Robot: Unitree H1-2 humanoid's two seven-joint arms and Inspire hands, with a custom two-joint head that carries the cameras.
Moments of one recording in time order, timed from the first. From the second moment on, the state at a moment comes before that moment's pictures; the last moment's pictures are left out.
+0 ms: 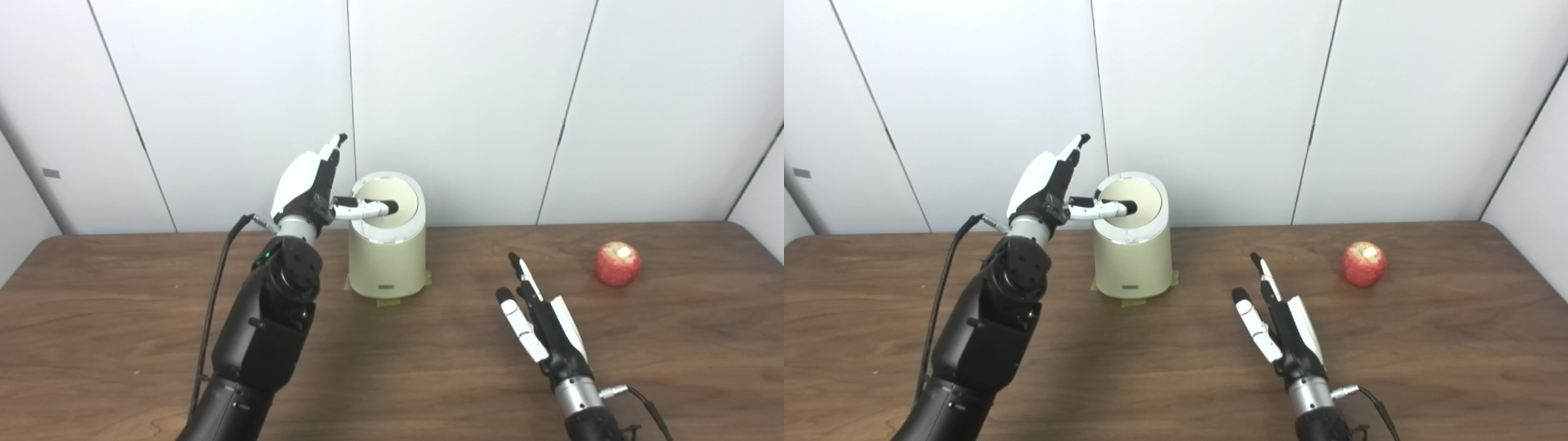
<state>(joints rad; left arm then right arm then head) -0.71 0.08 -0.18 0.17 0.68 0.47 -0.12 -0.14 -0.11 0.07 0.07 -0.33 -0.04 -0.08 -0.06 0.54</state>
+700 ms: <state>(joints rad) -0.71 0.05 -0.16 0.24 0.86 0.47 -0.17 -0.12 -0.11 0.08 0.04 -0.35 -0.02 -0.08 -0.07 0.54</state>
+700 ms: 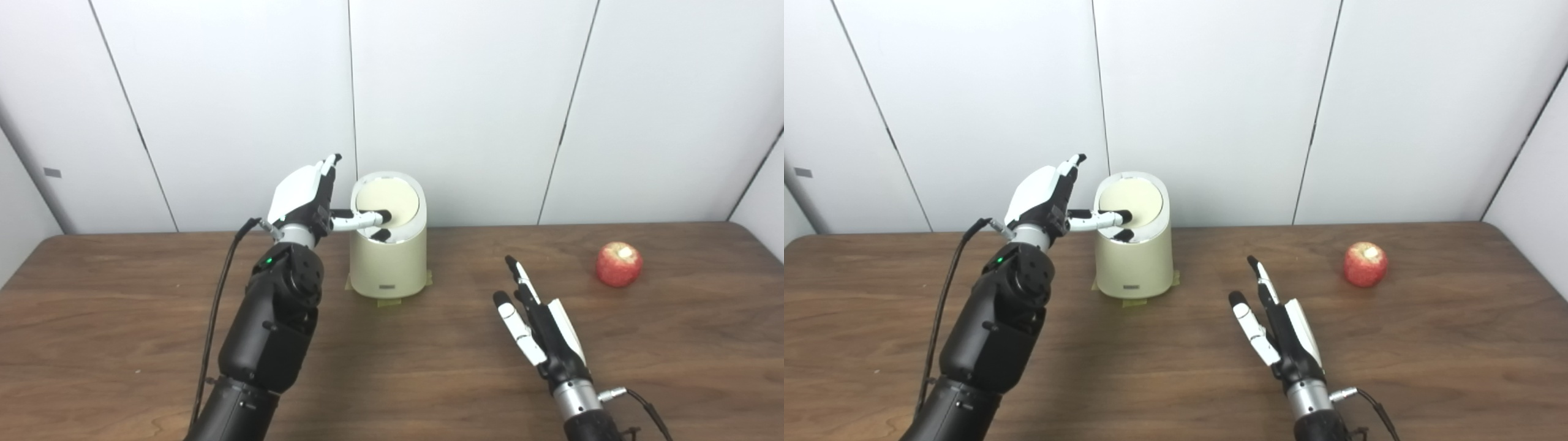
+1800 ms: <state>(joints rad) -0.79 0.04 -0.19 0.38 0.97 0.47 -0.23 -0.12 -0.11 0.10 0.03 -0.36 -0.01 -0.08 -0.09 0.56</state>
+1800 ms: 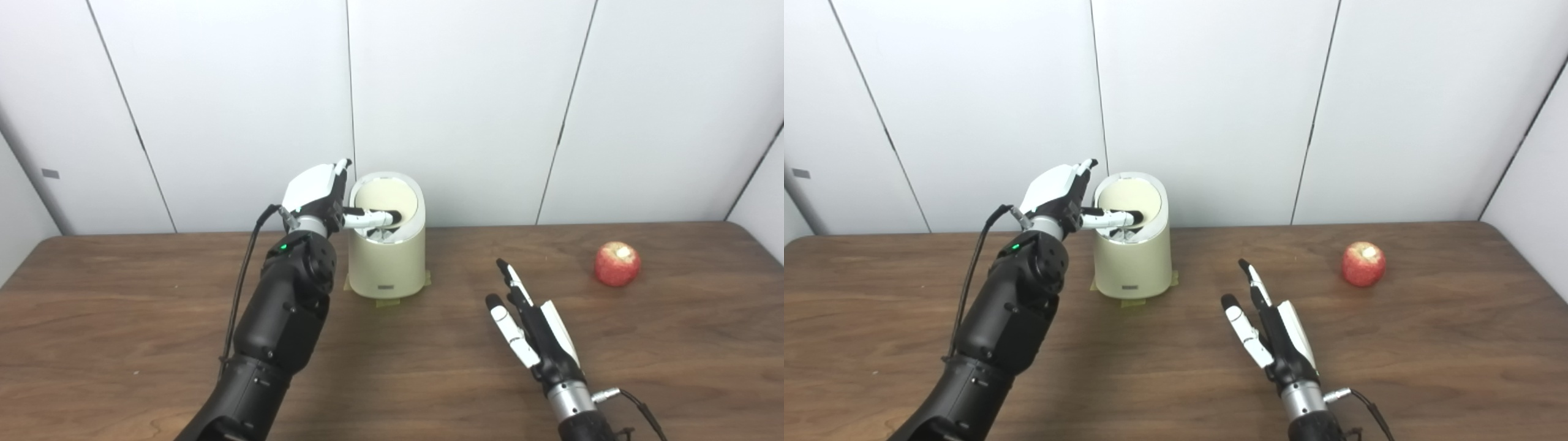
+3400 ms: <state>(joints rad) -0.64 -0.03 0.01 0.08 0.33 0.23 -0.04 -0.12 -0.11 0.11 0.02 -0.37 0.03 -0.07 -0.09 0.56</state>
